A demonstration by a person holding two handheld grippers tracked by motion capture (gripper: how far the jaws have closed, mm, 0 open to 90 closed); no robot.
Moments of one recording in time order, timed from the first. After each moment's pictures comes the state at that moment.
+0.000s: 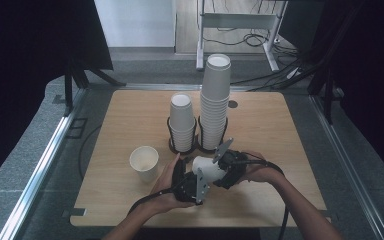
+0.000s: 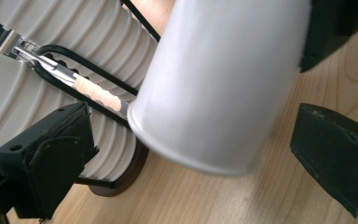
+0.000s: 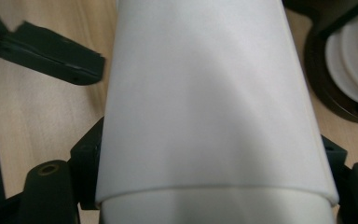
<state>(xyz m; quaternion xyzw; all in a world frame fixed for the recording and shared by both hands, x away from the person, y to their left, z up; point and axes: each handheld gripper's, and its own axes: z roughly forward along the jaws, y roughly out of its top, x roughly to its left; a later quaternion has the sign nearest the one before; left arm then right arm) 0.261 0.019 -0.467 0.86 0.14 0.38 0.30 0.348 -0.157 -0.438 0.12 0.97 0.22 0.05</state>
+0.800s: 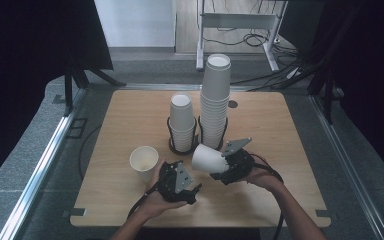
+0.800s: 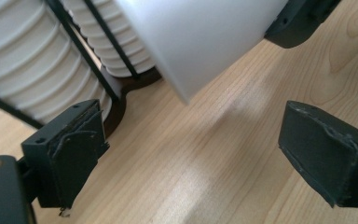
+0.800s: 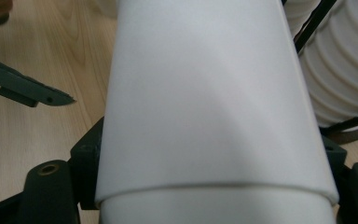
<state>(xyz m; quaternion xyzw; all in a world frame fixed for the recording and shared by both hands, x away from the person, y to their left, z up) 0.263 0.058 -0.470 0.84 0.27 0.26 0.39 0.342 -0.174 -0.435 0.19 0.91 0.36 0.08</state>
